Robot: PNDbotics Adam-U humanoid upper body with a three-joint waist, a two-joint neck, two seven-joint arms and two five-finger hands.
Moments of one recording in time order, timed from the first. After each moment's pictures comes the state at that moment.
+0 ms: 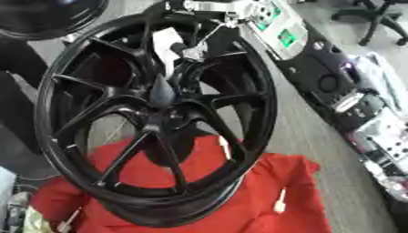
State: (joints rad) left arm -0.31 0.36 0.11 -1.68 0.32 0.07 0.28; right arm -0.86 -0.64 0.31 -1.32 0.13 -0.49 0.69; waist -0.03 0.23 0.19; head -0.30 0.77
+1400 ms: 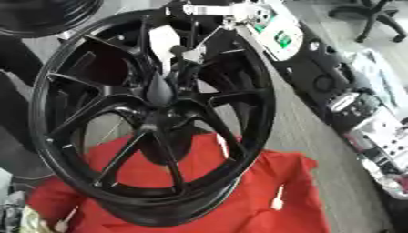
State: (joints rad) left arm -0.31 0.36 0.11 -1.68 0.32 0.08 0.27; right arm -0.86 -0.65 0.31 -1.30 0.19 -0.51 0.67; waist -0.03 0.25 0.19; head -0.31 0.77
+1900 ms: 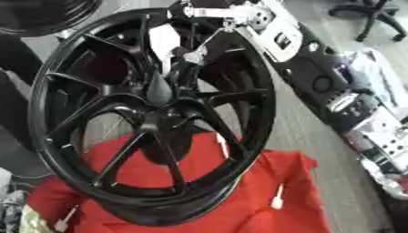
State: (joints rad) left arm -0.31 0.36 0.11 -1.68 0.32 0.08 0.27; right arm -0.85 -0.65 0.31 -1.28 0.21 -0.52 0.67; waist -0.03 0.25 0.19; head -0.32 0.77
